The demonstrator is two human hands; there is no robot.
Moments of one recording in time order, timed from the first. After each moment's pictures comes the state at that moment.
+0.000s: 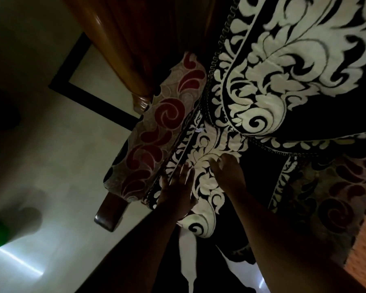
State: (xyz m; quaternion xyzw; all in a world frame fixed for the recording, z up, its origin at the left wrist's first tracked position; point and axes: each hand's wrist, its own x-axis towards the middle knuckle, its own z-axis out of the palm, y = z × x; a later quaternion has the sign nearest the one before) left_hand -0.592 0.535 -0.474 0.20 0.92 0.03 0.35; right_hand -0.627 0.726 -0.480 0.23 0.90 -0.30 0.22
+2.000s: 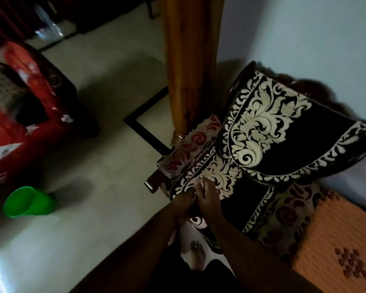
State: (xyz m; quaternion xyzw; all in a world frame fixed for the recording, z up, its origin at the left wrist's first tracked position) left_hand -0.423 0.524 -0.149 -0.30 0.56 0.68 0.36; right_hand -0.432 0.632 -0.186 0.05 0.84 -0.54 0.05
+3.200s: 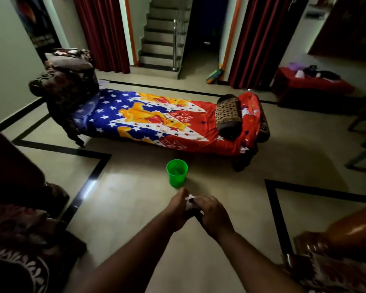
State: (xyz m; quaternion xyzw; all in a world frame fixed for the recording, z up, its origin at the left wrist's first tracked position) left_hand -0.027 0.070 -0.043 -0.46 0.32 0.80 -0.21; right_hand -0.154 0.153 -0.081 -0.67 0.70 -0.26 0.05
